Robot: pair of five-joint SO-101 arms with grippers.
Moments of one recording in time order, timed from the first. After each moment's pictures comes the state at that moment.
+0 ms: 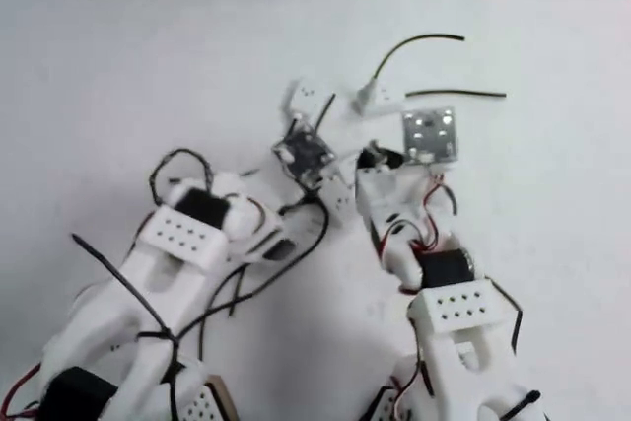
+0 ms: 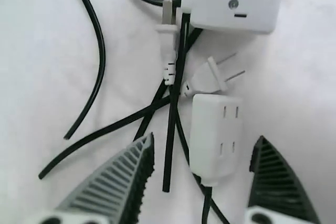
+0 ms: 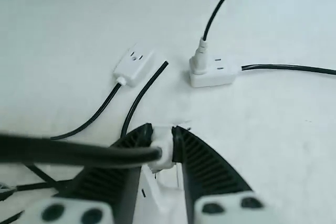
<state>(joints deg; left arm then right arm) 18.3 -26.2 49.8 52.6 -26.5 -12.0 -52.2 66.6 24.7 -3.6</state>
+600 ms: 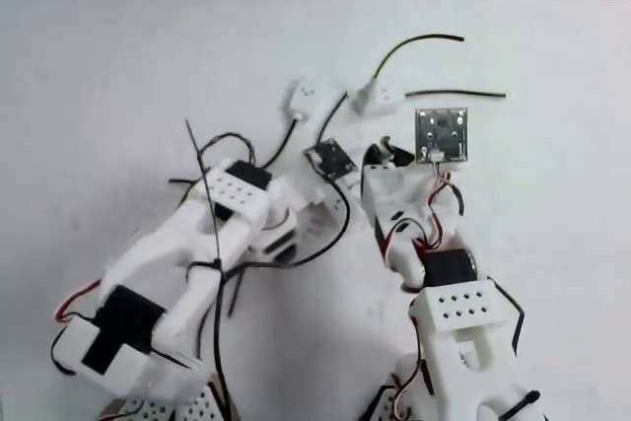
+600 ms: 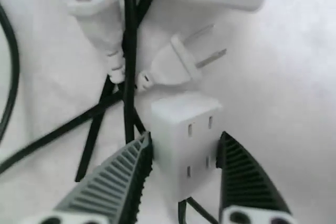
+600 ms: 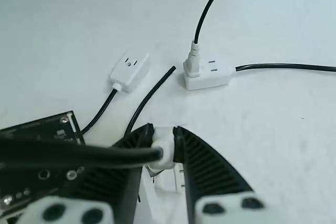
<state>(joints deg) 20.8 -0.7 36.0 61.4 -26.4 -11.2 -52.2 66.6 24.3 -4.4</state>
